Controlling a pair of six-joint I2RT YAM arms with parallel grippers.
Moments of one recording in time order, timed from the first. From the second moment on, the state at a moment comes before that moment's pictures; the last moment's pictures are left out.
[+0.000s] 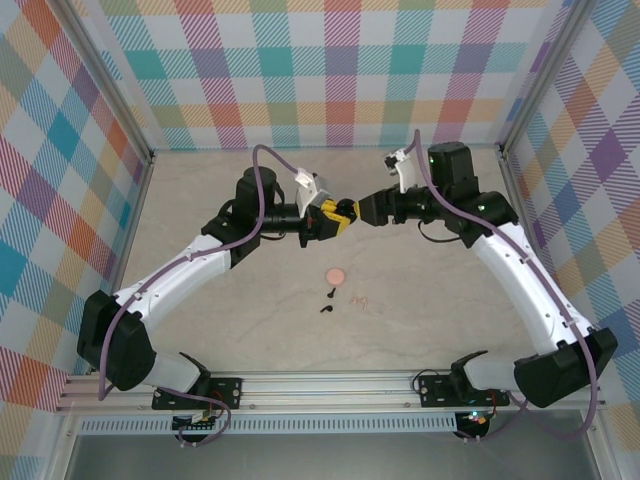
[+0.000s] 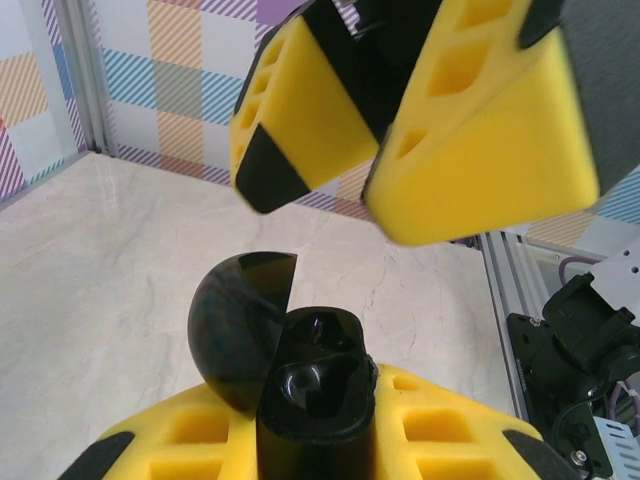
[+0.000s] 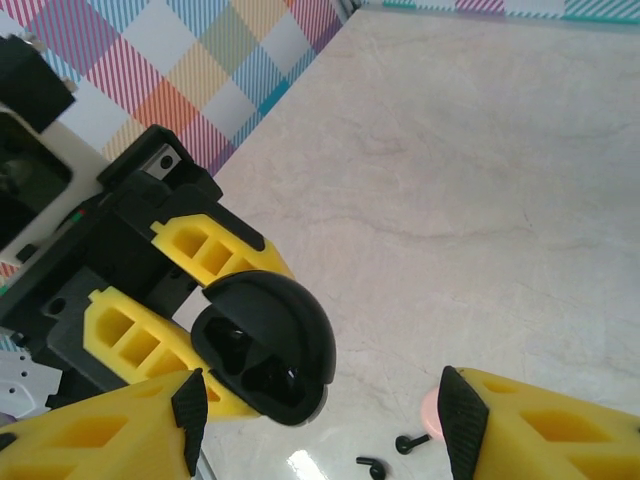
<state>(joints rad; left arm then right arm) -0.58 1.42 1.16 -0.02 0.78 0.07 0.41 1.29 1.42 -0.73 -0.62 0.15</state>
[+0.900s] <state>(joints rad) -0.54 1.42 1.12 0.03 0.88 0.03 0.41 1.28 1.34 -0.77 -0.70 0.15</state>
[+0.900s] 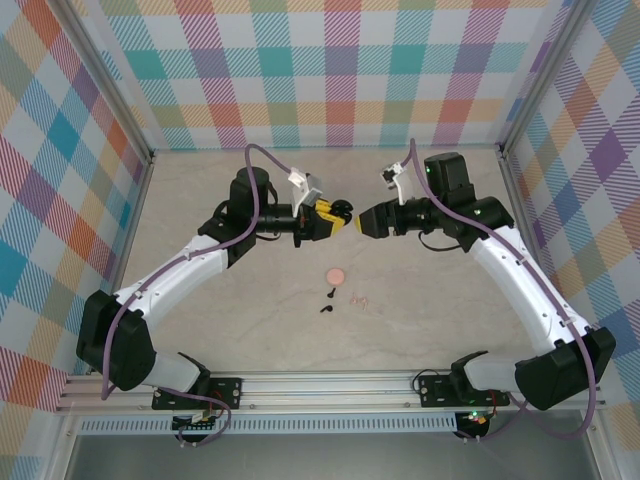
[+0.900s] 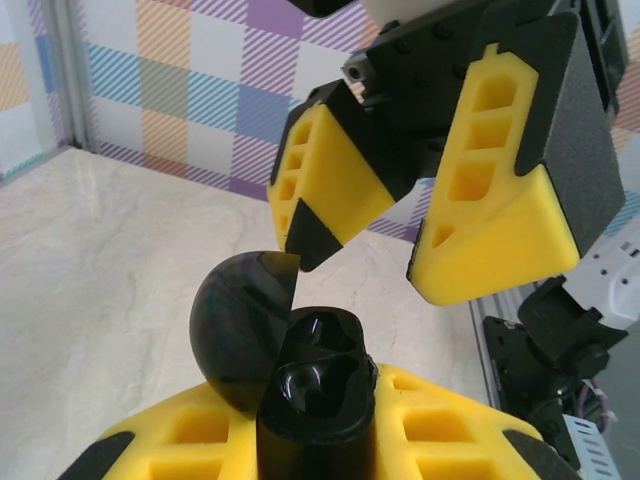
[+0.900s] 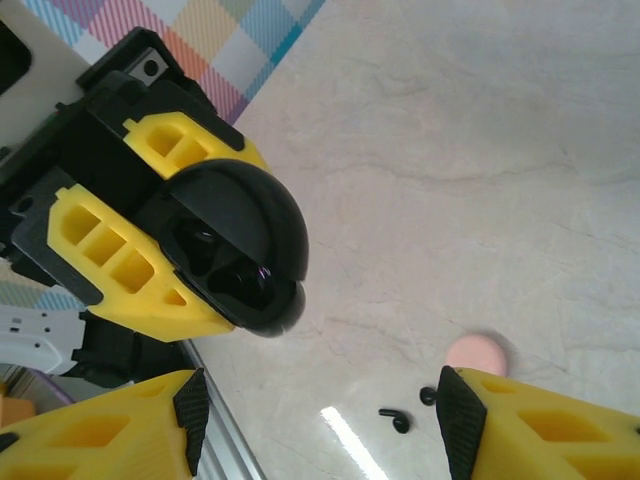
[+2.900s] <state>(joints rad) -0.59 1.43 1.17 0.05 0.82 0.01 0.41 1.27 1.26 -0.46 -0.75 0.38</state>
